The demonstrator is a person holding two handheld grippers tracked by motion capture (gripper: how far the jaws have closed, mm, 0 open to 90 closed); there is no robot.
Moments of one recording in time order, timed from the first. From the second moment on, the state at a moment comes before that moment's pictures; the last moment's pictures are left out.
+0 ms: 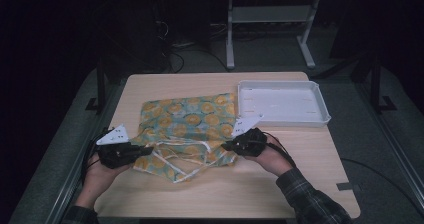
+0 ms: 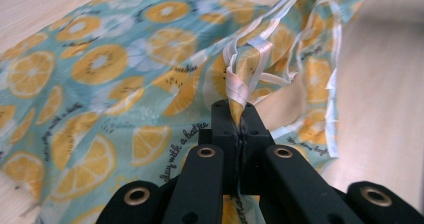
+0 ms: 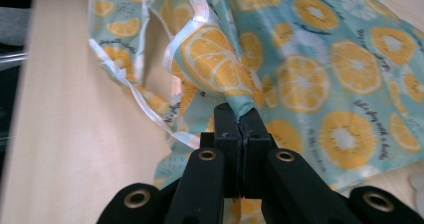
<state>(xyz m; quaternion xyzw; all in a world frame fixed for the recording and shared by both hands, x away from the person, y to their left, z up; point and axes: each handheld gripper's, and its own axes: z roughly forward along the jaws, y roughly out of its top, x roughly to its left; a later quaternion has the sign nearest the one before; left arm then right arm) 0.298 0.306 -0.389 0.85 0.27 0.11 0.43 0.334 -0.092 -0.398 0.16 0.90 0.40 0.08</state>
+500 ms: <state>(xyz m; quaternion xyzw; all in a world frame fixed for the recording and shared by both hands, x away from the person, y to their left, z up) 0.344 0.300 -0.428 0.87 0.32 0.11 0.36 0.376 -0.074 -0.439 0.21 0.91 0.34 0.09</state>
